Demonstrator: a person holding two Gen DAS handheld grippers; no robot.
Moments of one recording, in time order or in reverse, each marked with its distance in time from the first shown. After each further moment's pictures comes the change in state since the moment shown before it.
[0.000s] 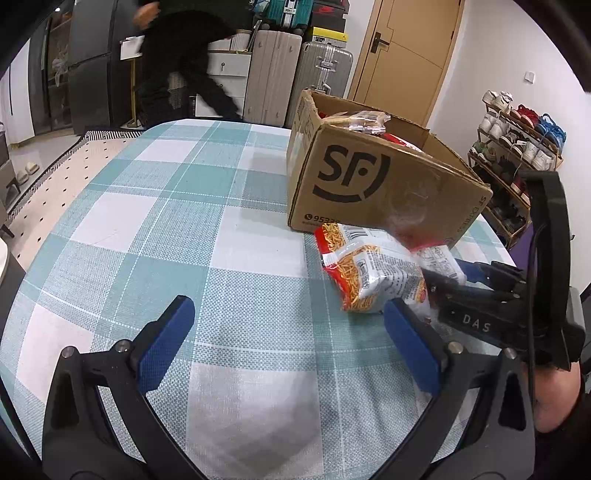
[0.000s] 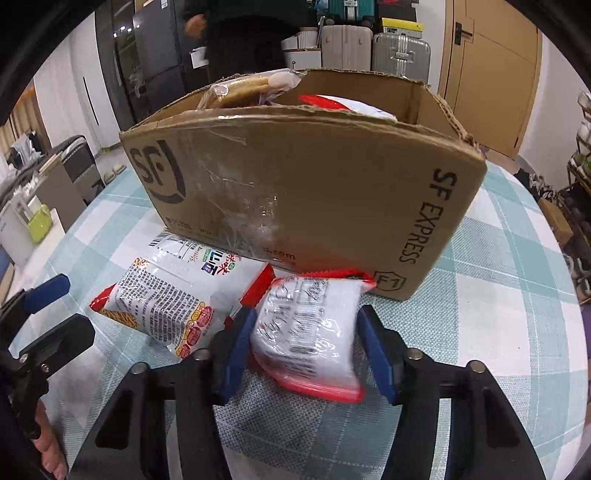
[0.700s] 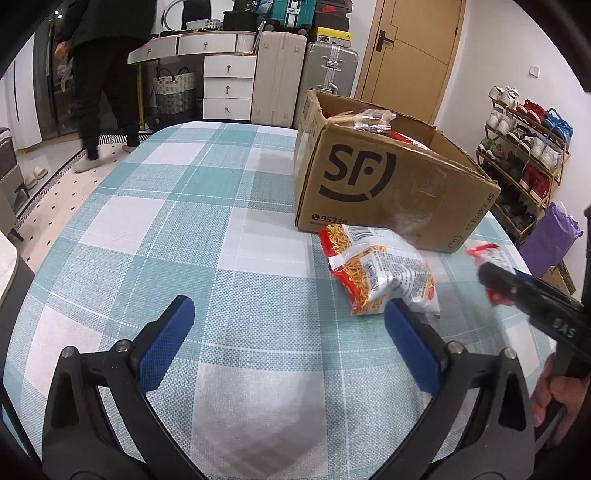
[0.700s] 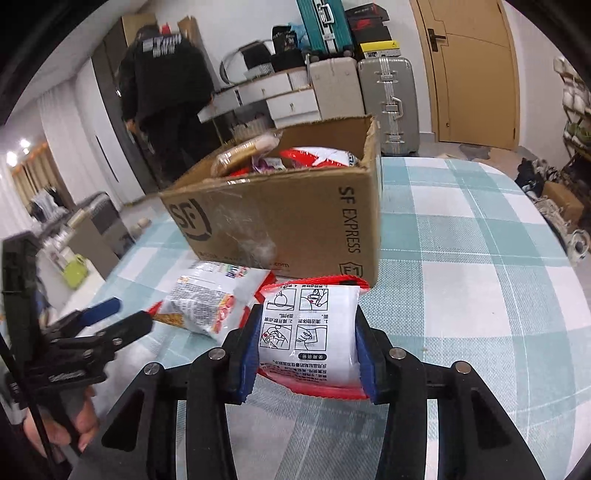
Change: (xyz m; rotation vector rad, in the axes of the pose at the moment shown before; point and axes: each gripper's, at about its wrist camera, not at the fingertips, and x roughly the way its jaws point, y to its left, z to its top) left arm -0.001 -0.003 -0.001 0.011 -0.007 0.049; right arm -0.069 -0.044 -0.043 0.159 -0.181 0.151
